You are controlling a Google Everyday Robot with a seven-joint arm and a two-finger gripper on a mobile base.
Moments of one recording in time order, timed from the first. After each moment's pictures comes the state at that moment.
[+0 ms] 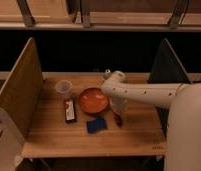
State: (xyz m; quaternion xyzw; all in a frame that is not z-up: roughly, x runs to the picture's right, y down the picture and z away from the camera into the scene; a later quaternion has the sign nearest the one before) arm 0.127 0.138 0.839 -0.17 0.30 0.61 0.72
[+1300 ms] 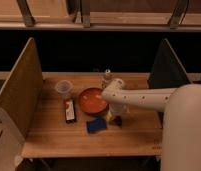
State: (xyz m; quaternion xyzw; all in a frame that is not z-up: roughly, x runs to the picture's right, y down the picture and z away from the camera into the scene) arm 0.124 0.182 0.865 -0.20 0.30 0.59 0.72
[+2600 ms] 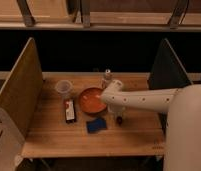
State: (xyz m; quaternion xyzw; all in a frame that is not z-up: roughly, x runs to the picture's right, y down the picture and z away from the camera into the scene) arm 0.107 0.166 0.846 -0.17 0.26 0.58 0.75
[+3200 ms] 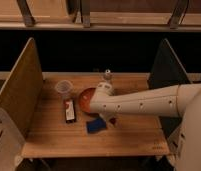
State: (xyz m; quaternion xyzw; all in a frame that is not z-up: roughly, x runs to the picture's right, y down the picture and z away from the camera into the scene) arm 0.048 0.166 0.789 -0.15 0.22 0.53 0.80
